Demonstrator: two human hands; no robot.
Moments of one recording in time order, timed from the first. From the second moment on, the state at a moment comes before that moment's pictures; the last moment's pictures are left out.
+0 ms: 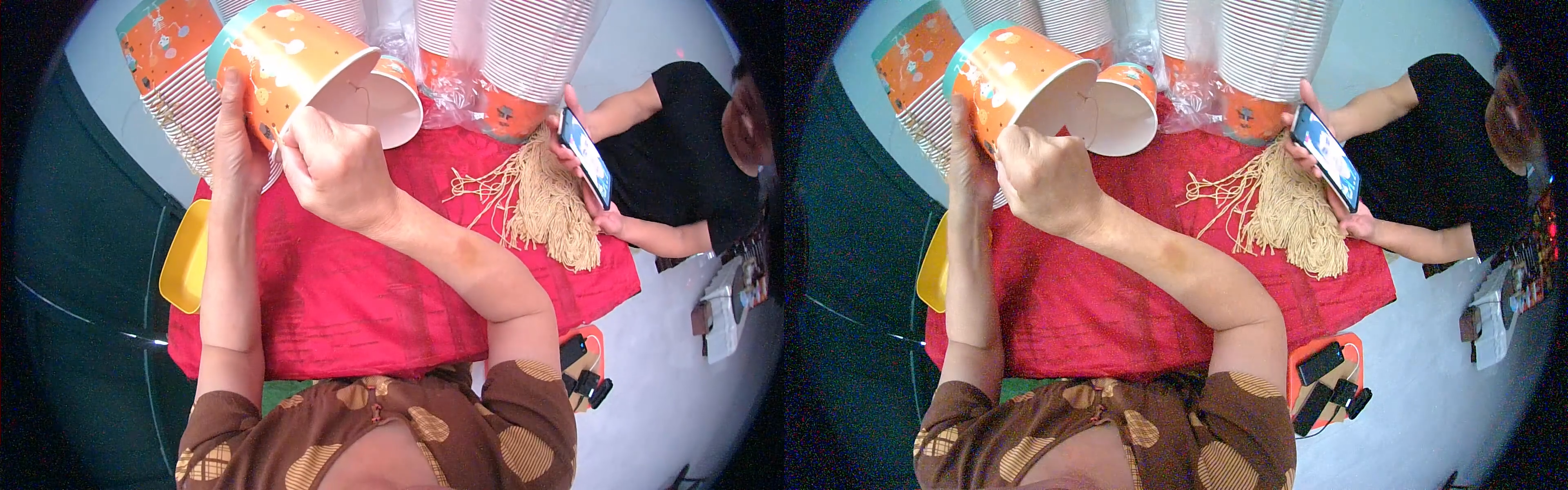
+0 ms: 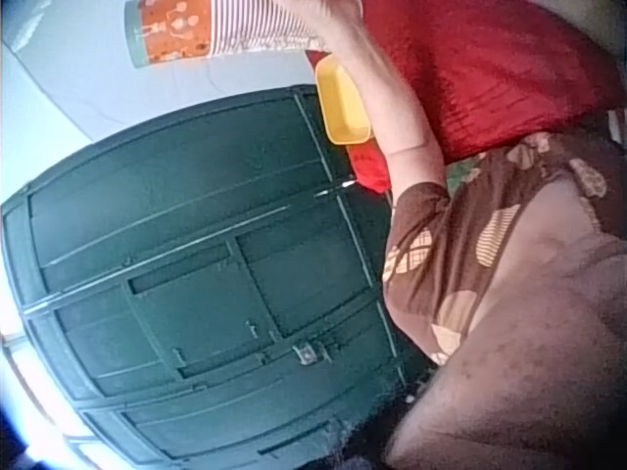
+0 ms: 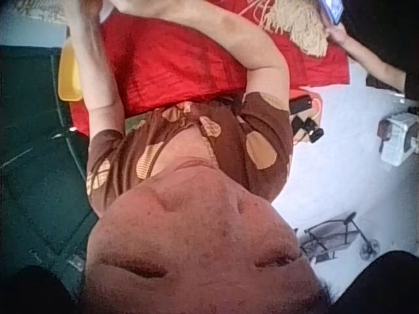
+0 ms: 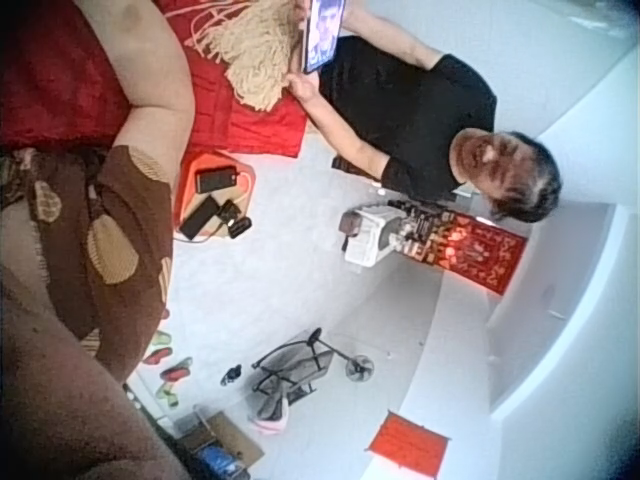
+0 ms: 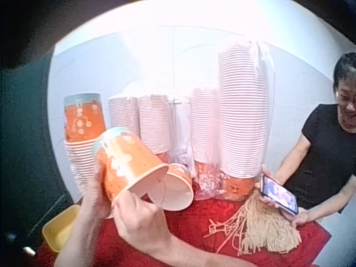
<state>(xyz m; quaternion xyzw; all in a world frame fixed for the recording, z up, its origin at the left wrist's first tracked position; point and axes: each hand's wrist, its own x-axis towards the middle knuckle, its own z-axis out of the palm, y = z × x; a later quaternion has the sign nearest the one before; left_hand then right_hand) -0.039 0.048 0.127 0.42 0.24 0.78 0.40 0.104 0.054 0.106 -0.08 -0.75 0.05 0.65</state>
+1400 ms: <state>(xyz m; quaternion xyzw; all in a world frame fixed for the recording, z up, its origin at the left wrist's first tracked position) -0.040 0.017 0.158 0.41 0.22 0.80 0.37 0.162 0.094 0.146 -0.24 -0.71 0.05 0.65</state>
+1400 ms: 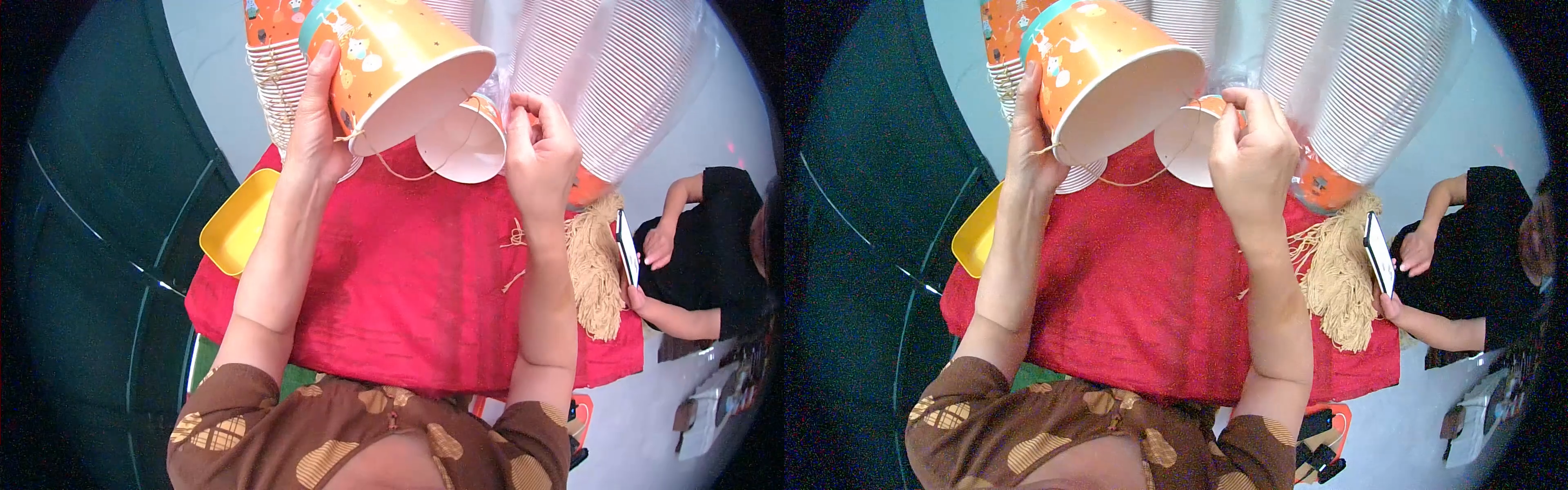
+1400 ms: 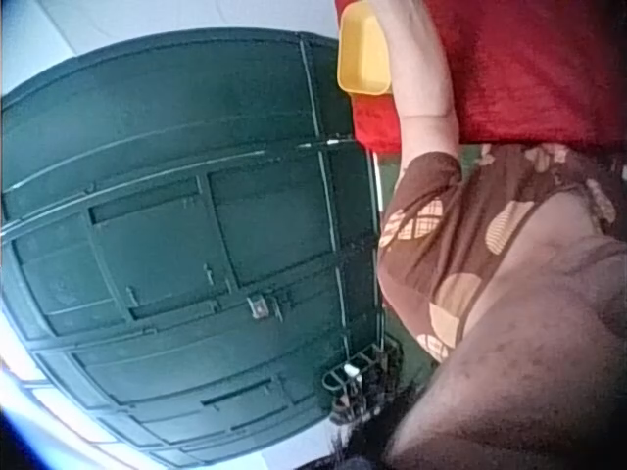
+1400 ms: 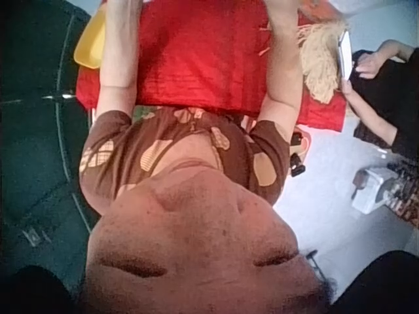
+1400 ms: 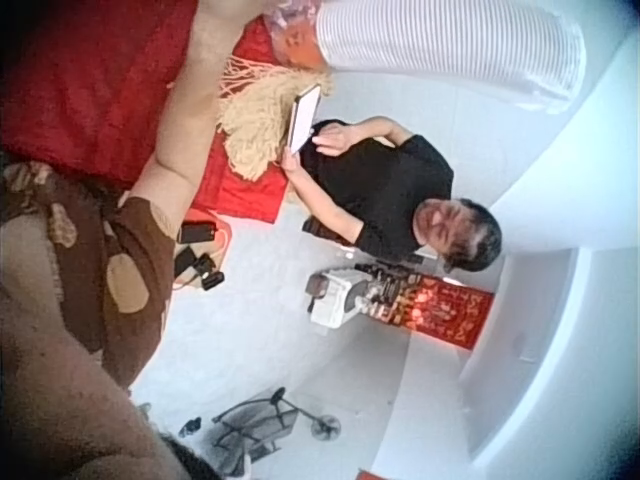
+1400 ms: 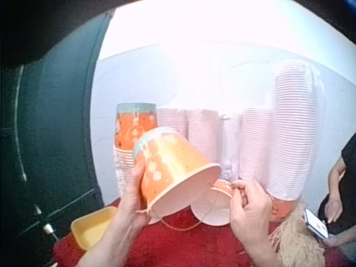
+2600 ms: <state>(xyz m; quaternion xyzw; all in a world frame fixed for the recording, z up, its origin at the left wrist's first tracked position) -0.037 -0.049 0.202 0.52 0.26 0.78 0.23 0.179 0.110 0.152 -0.21 -0.72 0.12 0.65</state>
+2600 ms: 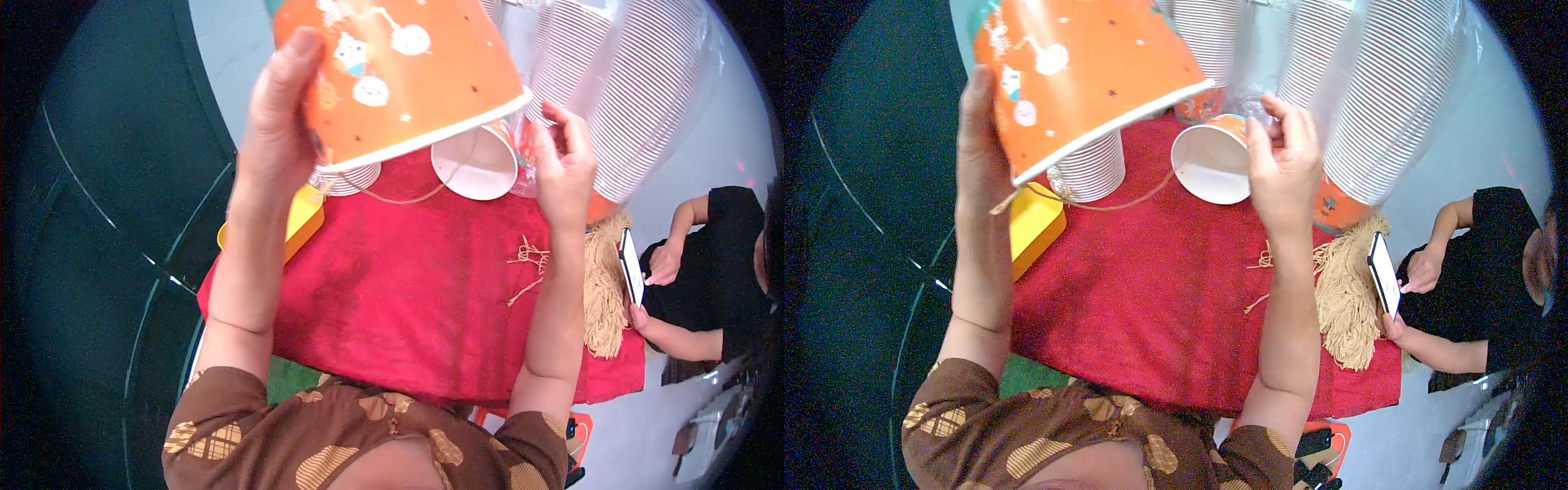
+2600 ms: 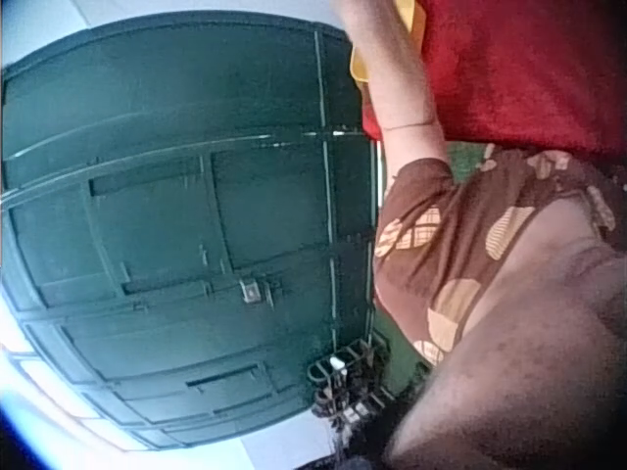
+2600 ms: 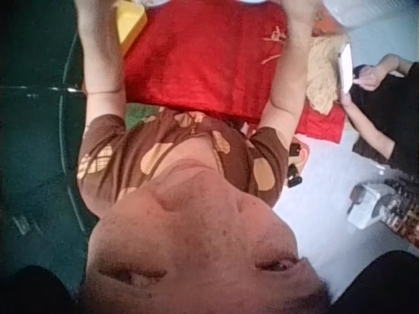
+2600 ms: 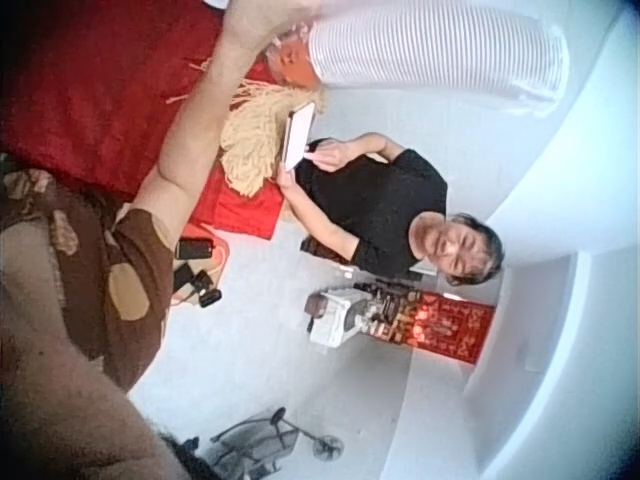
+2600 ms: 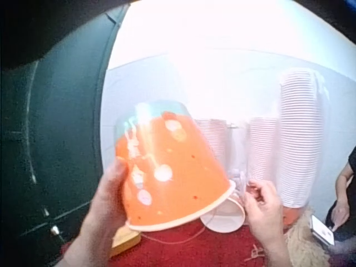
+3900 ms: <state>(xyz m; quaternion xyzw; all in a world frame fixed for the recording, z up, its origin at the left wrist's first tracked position) -0.312 0.010 0.324 0.62 0.00 0.61 0.49 0.195 0.069 0.174 -0.17 -0.76 0.07 0.62</state>
